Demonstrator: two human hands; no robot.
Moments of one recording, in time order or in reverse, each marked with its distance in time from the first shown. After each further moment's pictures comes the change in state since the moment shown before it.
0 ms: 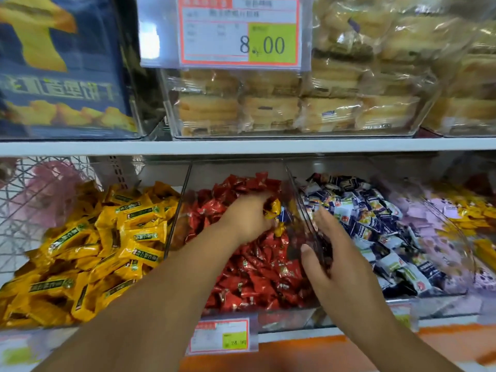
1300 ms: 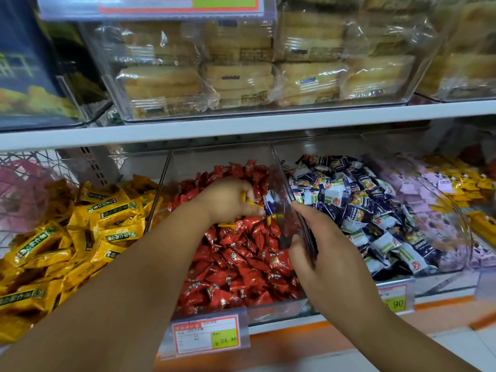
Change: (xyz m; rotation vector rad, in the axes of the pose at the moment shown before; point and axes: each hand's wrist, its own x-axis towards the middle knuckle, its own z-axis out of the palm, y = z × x) left_hand 0.014 -0.013 -0.015 0.021 -0.157 -0.005; right_hand 0.000 0.012 0.012 -0.076 0.039 -0.111
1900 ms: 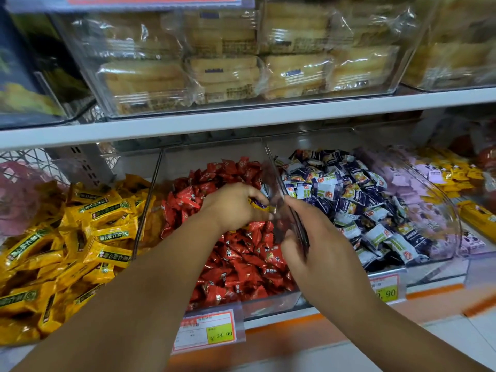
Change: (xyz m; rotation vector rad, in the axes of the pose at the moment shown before) left_hand -0.002 0.015 0.025 -0.084 0.049 -0.104; right_hand 0.000 -0.001 0.001 -0.051 0.070 -0.032
